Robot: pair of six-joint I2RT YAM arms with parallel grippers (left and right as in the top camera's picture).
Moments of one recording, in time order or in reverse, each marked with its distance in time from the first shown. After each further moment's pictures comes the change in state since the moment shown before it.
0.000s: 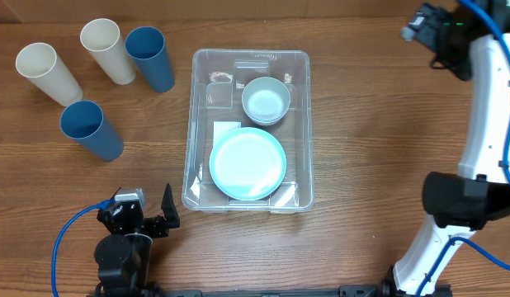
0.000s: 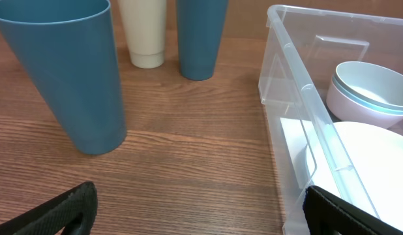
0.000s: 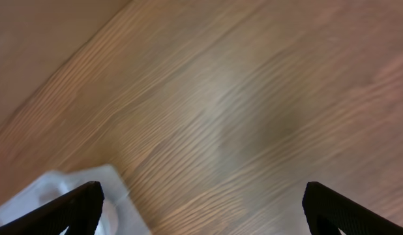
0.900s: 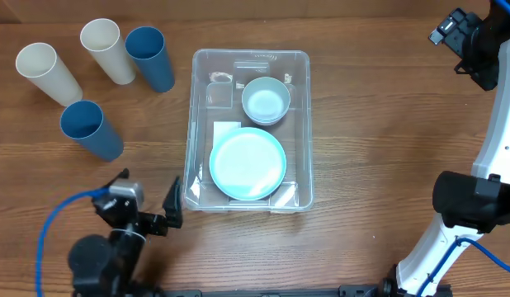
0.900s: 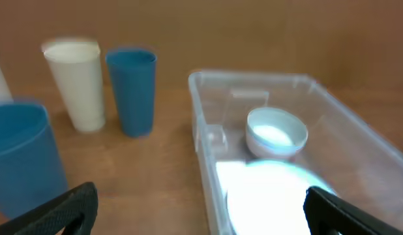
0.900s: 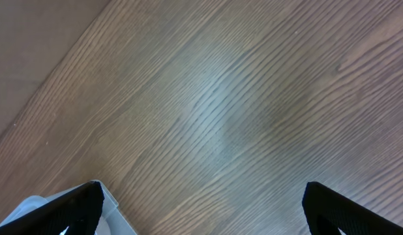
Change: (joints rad) left arm 0.000 0.205 0.332 -0.033 0.233 0.023; right arm -0.100 0.000 0.000 -0.031 -0.015 0.016
